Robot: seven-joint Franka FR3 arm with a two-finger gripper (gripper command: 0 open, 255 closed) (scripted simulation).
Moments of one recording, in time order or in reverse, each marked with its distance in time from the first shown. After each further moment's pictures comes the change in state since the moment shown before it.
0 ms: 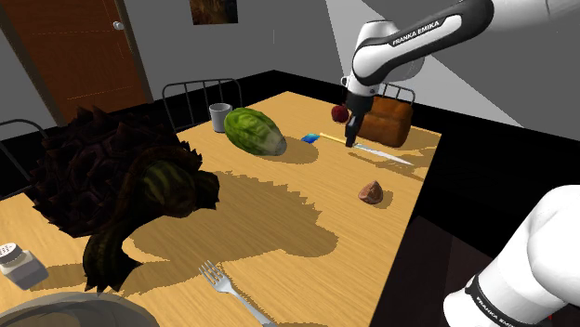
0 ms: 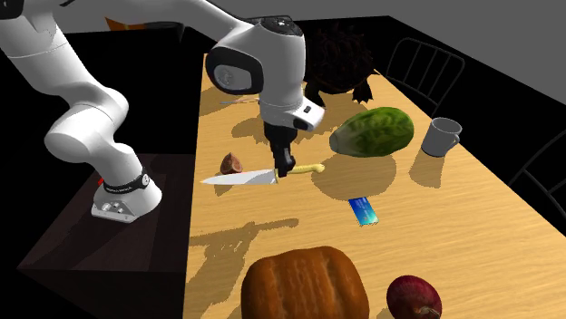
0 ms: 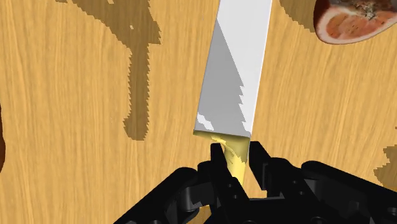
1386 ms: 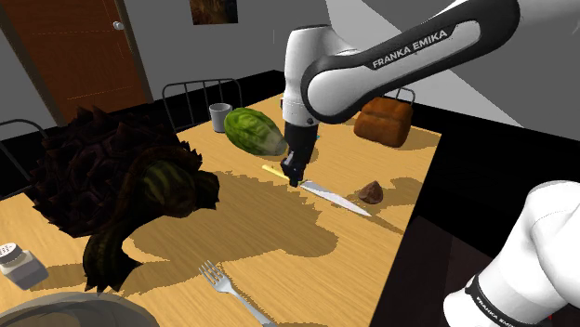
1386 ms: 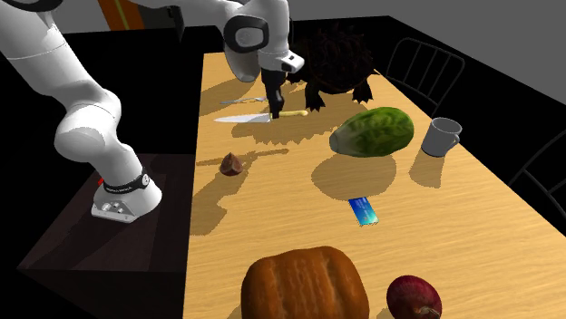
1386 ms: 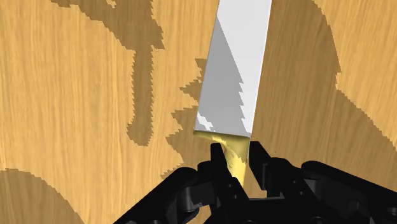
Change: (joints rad) arm 0.241 -0.004 0.304 -0.022 0.035 0.031 0.524
